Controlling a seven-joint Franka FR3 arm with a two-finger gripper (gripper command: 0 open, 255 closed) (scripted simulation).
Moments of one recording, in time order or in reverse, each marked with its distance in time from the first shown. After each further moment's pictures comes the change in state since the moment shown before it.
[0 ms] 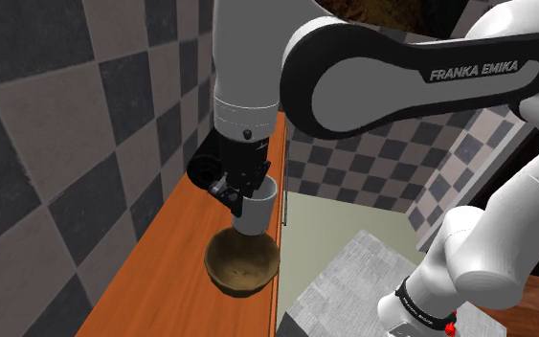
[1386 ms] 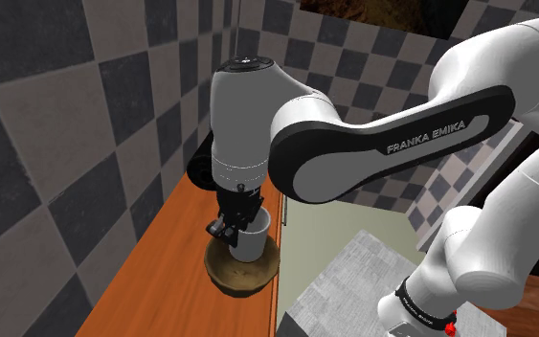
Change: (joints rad) arm 0.006 0.037 0.012 -0.182 -0.017 0.213 0.027
